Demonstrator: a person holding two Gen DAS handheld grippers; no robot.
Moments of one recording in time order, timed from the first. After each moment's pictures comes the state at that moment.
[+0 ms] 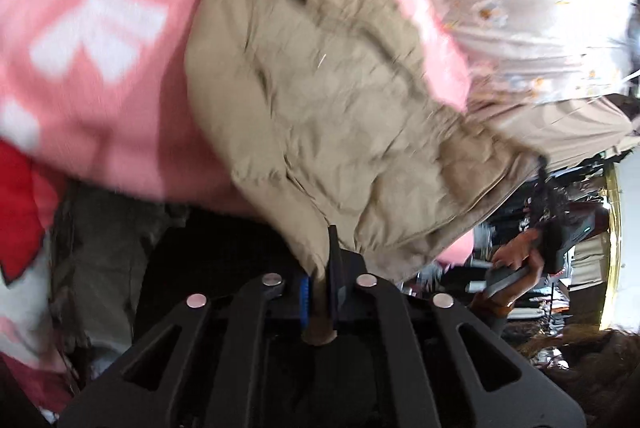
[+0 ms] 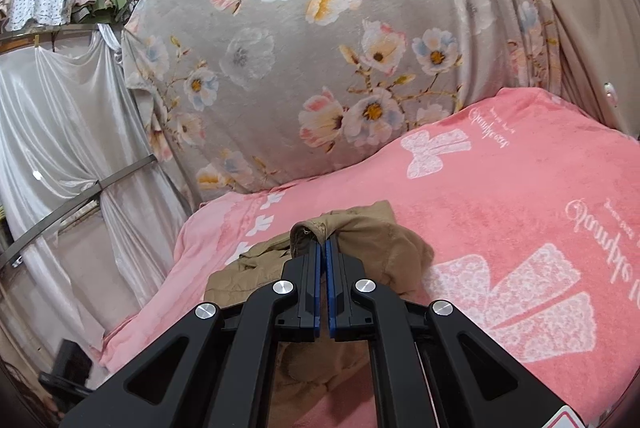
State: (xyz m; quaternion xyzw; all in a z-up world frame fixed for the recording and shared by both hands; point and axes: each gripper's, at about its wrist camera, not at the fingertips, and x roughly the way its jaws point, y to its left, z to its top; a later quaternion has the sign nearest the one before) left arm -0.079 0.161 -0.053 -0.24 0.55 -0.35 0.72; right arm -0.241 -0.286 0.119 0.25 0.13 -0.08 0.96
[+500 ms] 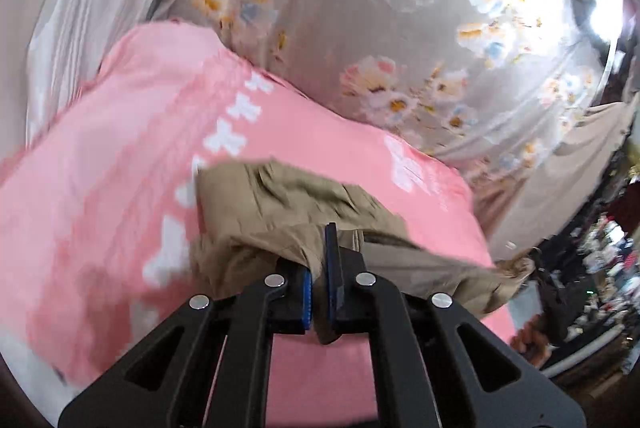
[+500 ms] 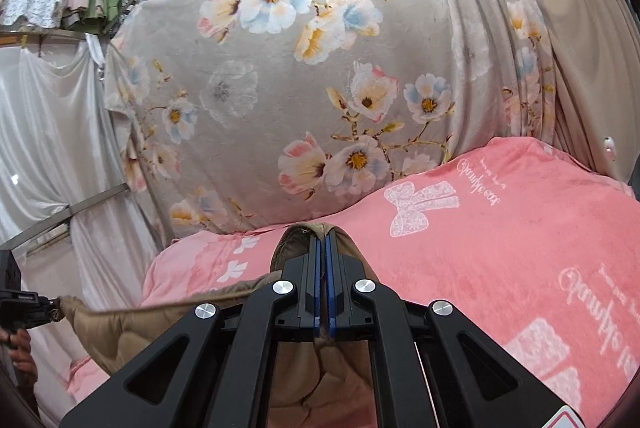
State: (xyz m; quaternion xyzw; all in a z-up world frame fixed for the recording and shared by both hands) left arm 0.043 0.152 0.130 -0.17 0.33 -0.29 0.88; right arm -0.164 -0.322 0.155 0.22 0.08 -0.13 0.96
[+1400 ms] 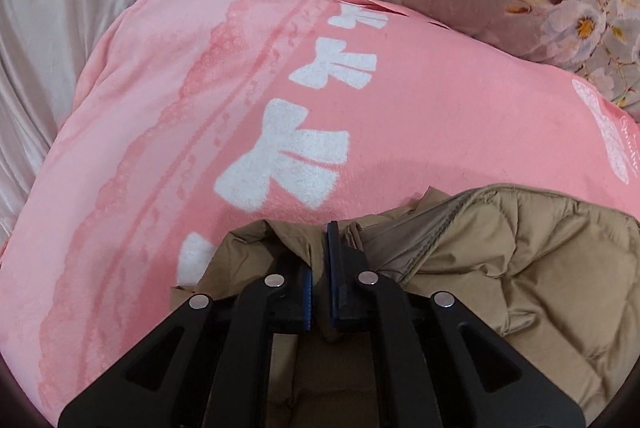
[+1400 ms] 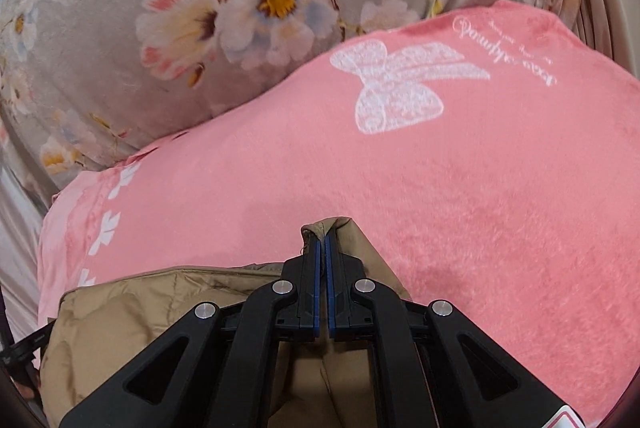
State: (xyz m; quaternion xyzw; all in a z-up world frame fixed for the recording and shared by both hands) left arm 0.320 -0.007 -0.040 0.02 0.40 -0.08 0.91; right arm 0.138 -0.418 -0.025 0.28 0.30 -0.20 0.89
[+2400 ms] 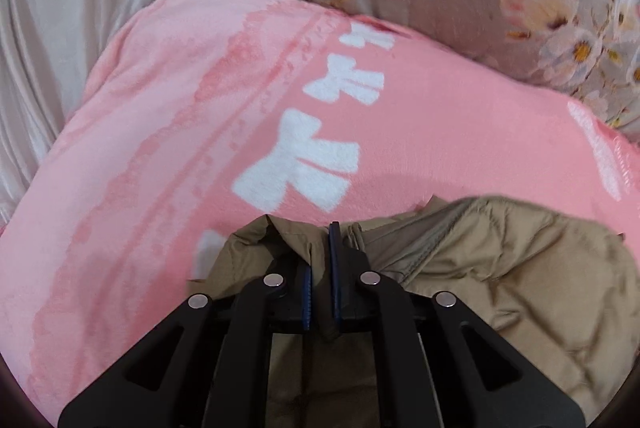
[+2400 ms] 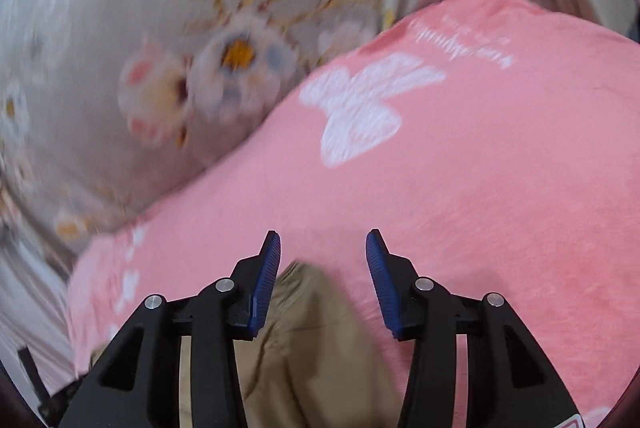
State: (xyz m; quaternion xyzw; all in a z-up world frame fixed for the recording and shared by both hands) left arm 0.305 0.023 -0.026 -0.02 0.38 -0.09 0.92; right arm 0.080 -0.450 -0.005 0.36 0.21 -0.24 0.88
